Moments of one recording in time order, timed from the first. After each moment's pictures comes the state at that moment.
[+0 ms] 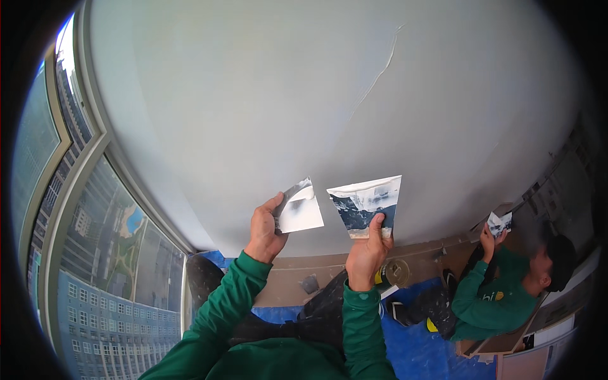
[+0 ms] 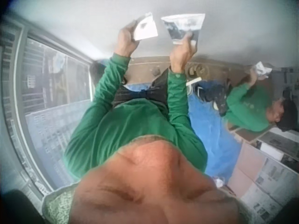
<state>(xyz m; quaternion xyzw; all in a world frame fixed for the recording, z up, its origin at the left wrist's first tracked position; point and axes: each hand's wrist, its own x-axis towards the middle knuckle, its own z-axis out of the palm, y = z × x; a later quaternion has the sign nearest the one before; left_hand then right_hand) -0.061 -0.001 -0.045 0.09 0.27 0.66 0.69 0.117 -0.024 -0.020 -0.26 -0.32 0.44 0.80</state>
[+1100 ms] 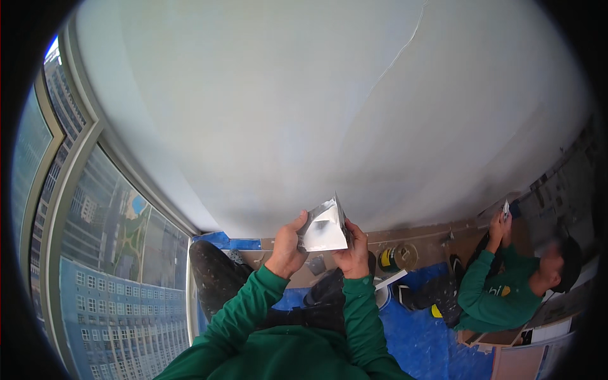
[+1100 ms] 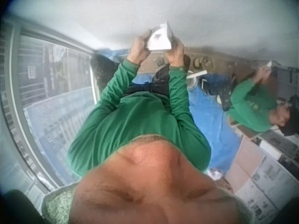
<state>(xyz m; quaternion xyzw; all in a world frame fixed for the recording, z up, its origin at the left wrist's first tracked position) -0.029 -0.022 -0.126 0.05 0.27 0.60 0.75 0.124 0.001 -0.121 -0.29 0.01 0.80 0.53</state>
